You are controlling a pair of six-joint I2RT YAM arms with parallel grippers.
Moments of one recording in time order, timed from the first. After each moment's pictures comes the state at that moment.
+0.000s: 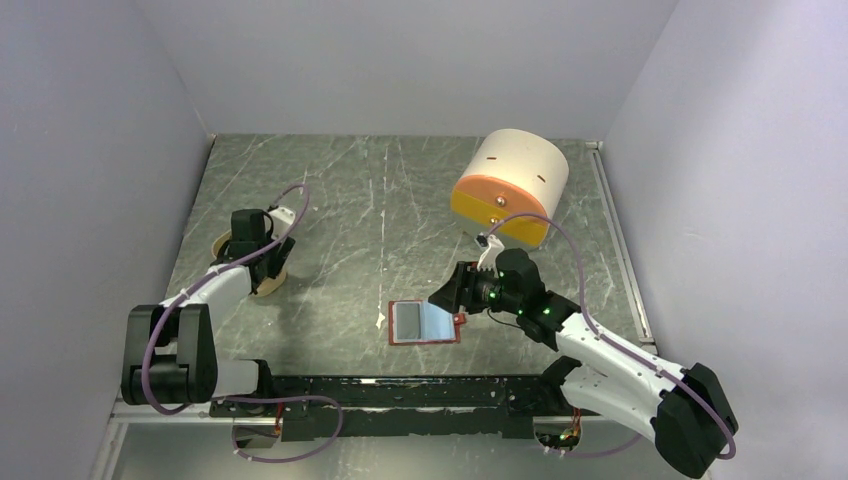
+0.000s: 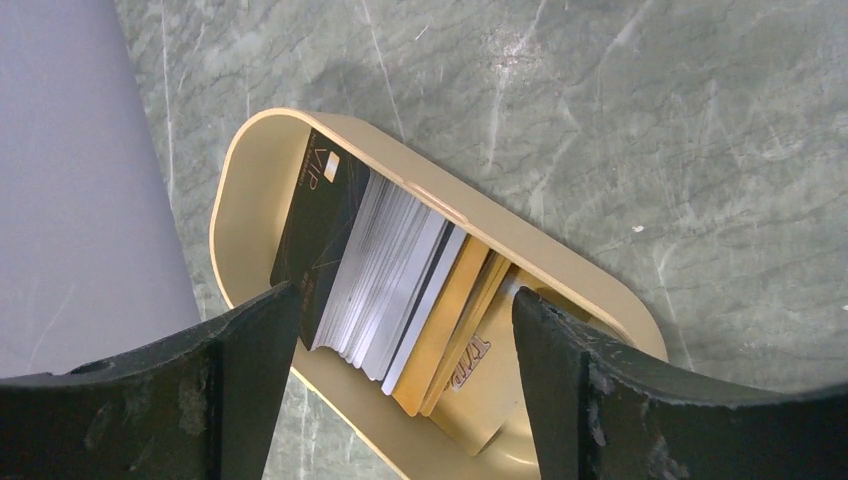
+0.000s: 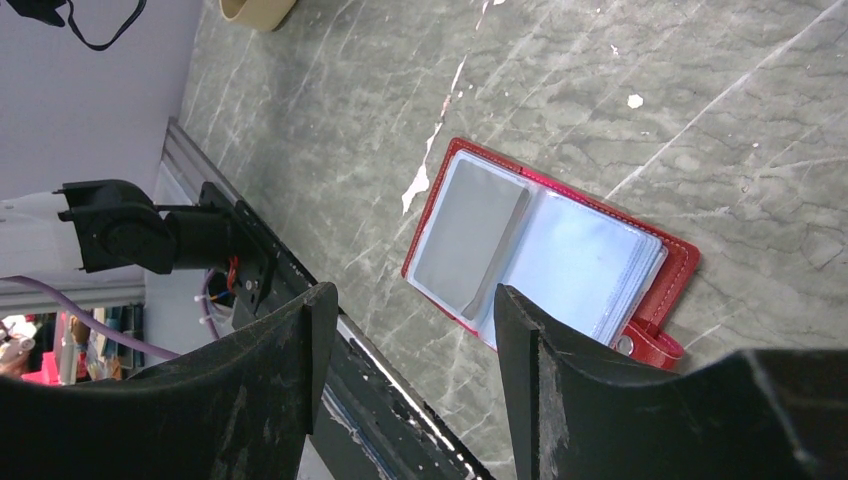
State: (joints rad) left arm 0.01 1.32 0.56 0.01 -0.22 0.54; right arm 0.67 0.92 0.43 -0.01 -0.31 0.67
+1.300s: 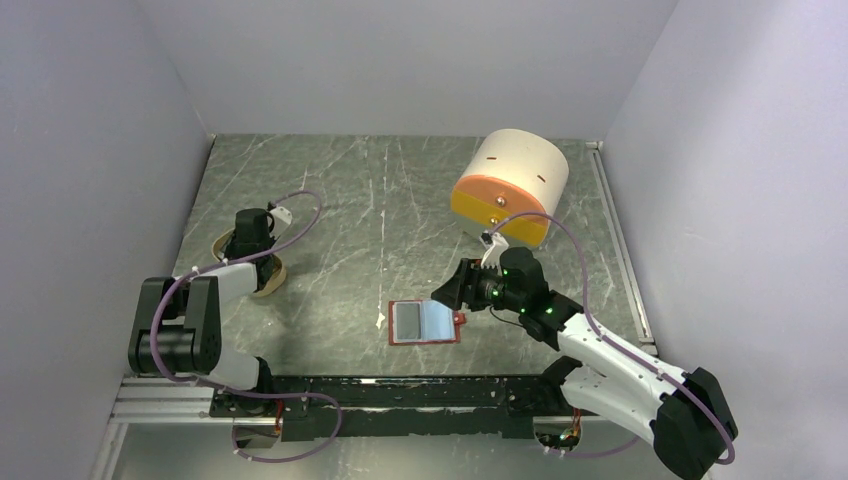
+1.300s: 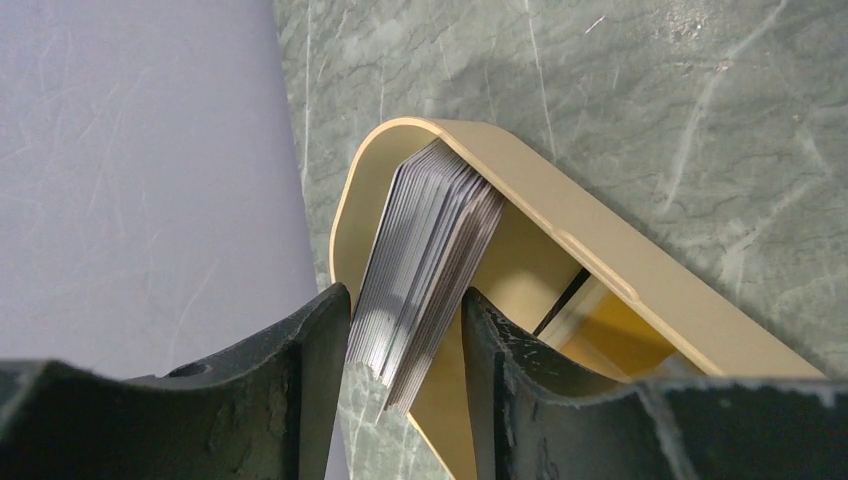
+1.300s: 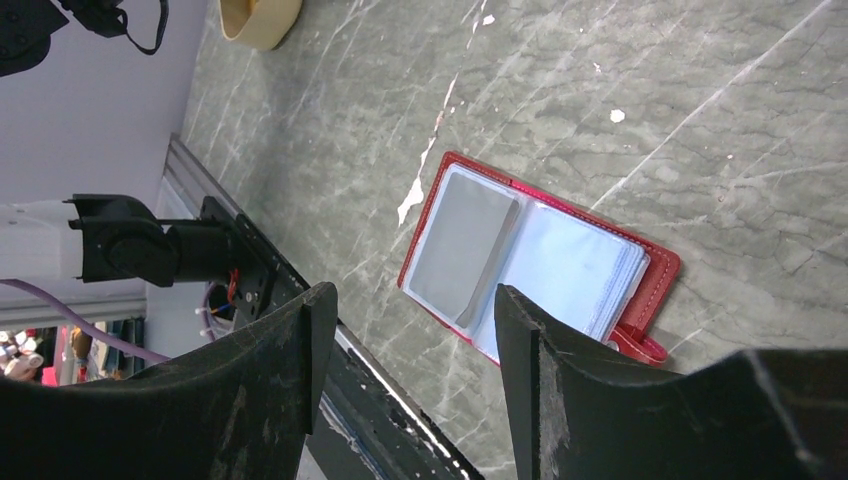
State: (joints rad) left arm 0.01 1.47 0.53 0.30 -0.47 0.73; right arm 0.64 0.90 0.43 -0.01 -0.31 0.67
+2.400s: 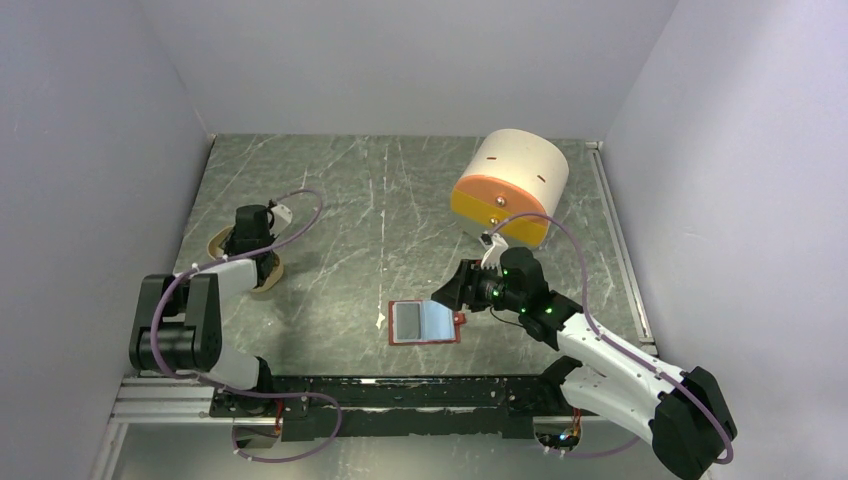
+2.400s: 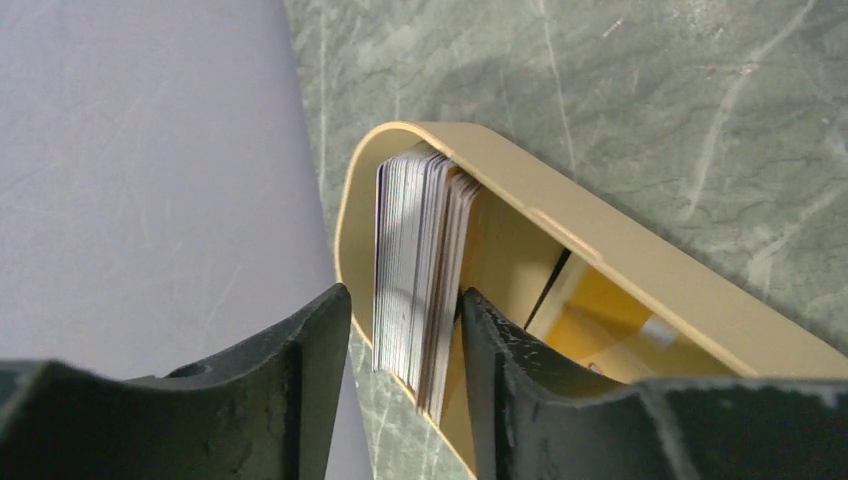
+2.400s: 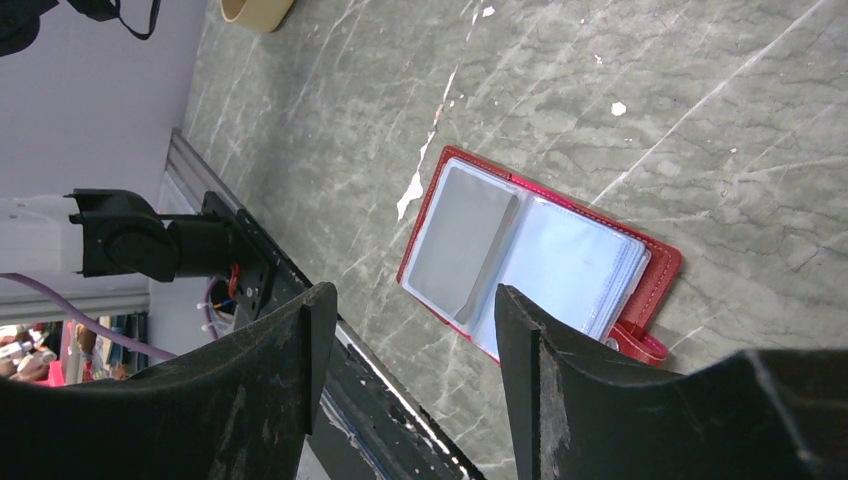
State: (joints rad) left arm 0.01 1.46 0.56 0.27 -0.49 0.76; right arm 0.63 0.91 0.42 0.00 -0.33 0.67
